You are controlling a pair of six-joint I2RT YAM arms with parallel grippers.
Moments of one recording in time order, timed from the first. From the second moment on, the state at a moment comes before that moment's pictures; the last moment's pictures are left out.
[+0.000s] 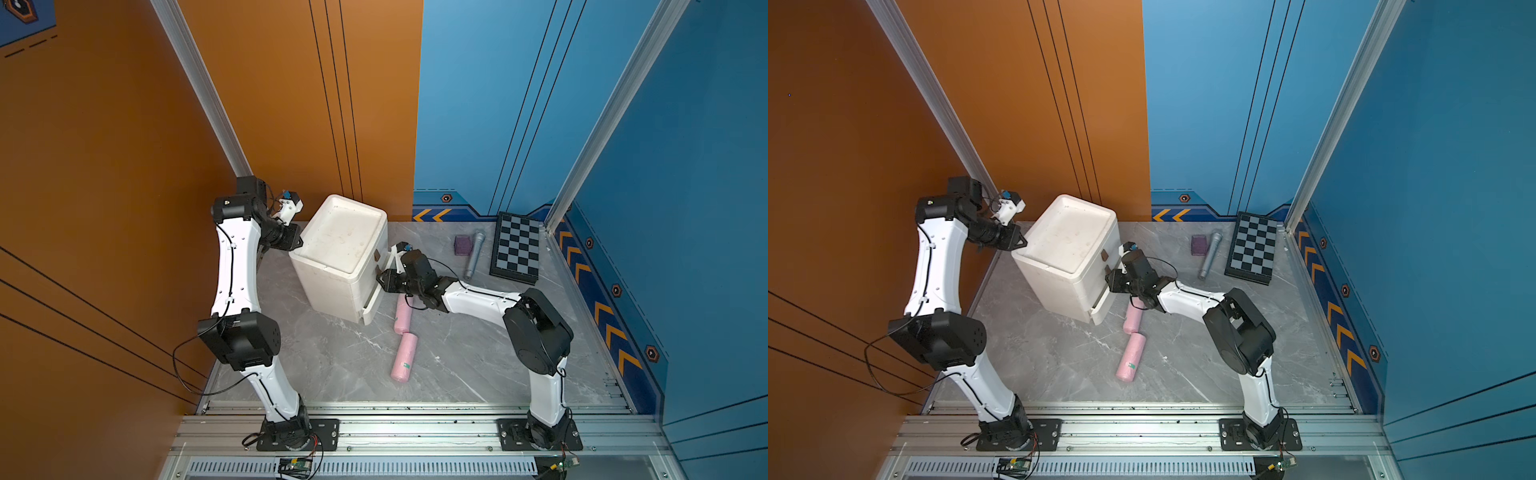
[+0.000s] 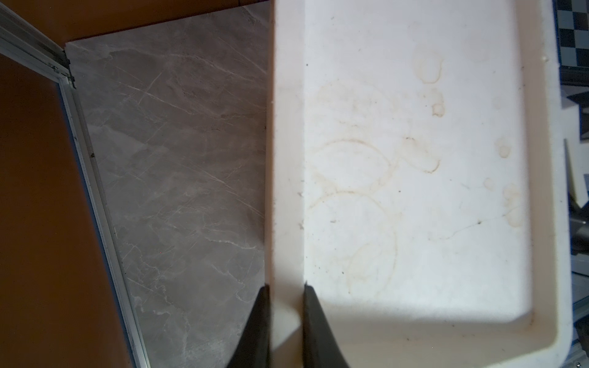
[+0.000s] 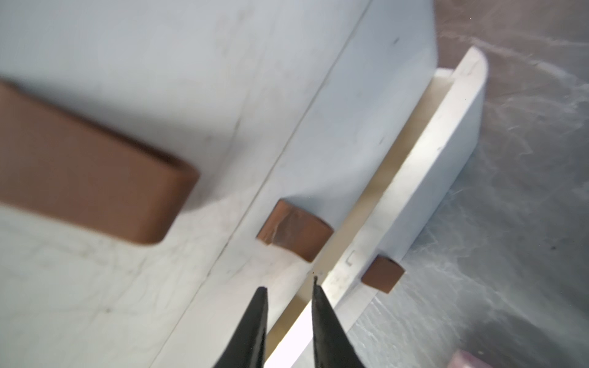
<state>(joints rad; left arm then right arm) 0.18 1.84 2.16 -1.44 0.32 0.38 0.71 1.98 1.35 0.11 -0.19 0.65</state>
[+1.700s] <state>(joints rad) 0.20 1.77 2.03 -1.33 0.36 0.37 0.53 2.20 1.25 0.32 -0.69 0.90</state>
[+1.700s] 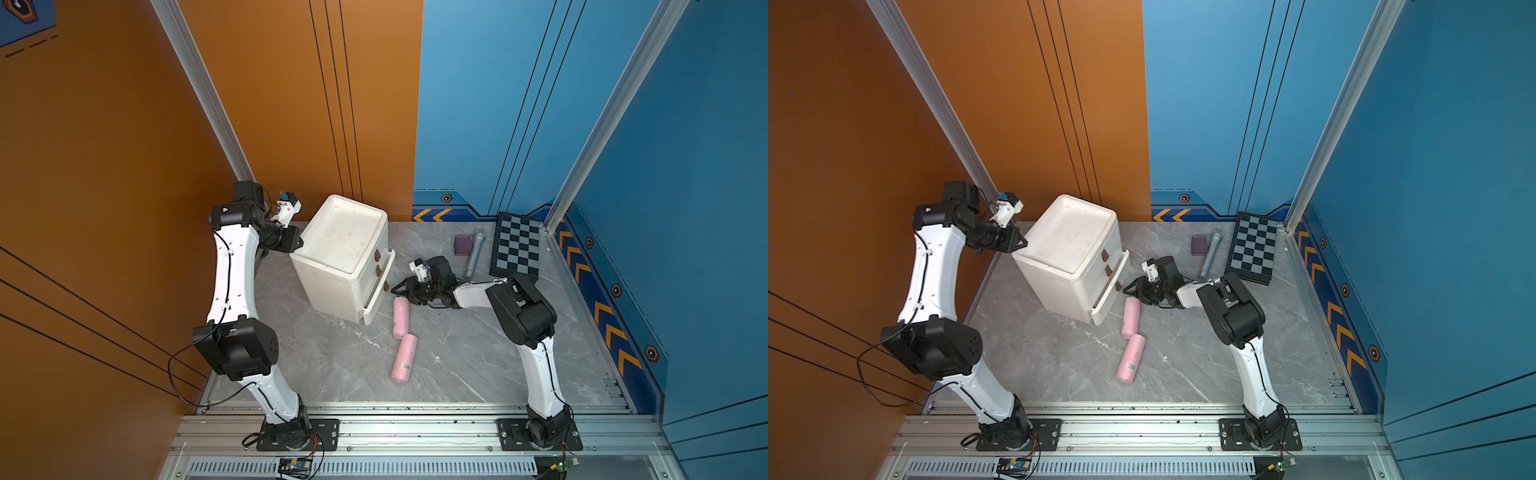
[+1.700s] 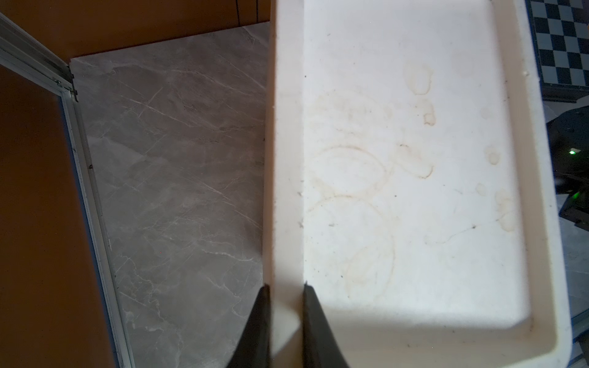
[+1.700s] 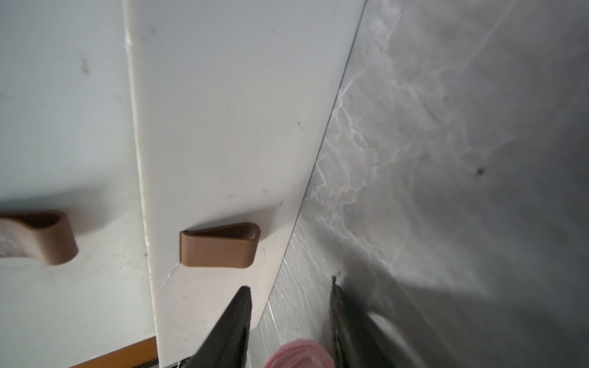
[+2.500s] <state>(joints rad) 0.20 1.77 2.03 -1.33 0.36 0.37 0.52 2.32 1.25 0.73 -0.64 1.19</state>
